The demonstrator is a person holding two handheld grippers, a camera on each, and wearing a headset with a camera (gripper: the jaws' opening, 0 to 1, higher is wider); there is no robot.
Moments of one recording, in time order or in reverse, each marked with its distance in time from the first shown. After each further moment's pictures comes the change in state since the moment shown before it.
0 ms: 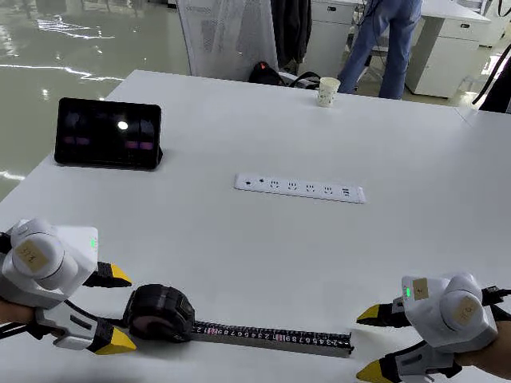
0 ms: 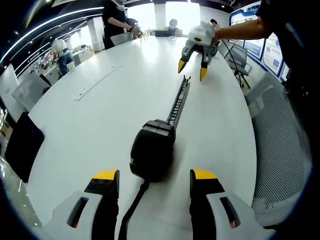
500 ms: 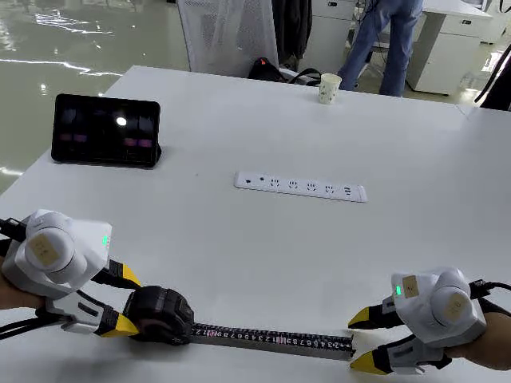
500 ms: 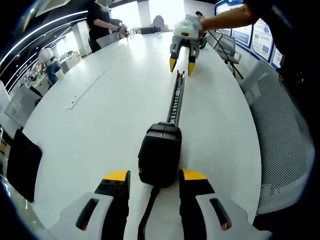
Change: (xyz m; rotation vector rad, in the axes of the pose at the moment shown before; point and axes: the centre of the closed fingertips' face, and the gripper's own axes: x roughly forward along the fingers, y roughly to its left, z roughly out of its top) left arm 0.010 0.012 0.007 0.127 0.030 -0.052; right arm 0.010 -0.008 0.005 -0.077 0.018 0.047
